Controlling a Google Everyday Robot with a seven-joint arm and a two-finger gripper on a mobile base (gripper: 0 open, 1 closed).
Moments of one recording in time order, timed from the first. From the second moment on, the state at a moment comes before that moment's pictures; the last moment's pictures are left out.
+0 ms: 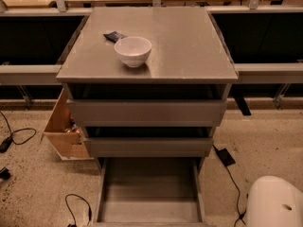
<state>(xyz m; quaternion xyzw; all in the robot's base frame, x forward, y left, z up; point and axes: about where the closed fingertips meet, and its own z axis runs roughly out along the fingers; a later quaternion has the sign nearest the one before) 0.309 -0.096 0.109 -0.50 0.82 0.22 0.16</state>
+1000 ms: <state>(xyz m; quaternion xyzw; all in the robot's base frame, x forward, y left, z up) 0.358 -0.095 0.111 -0.50 0.82 0.20 0.21</state>
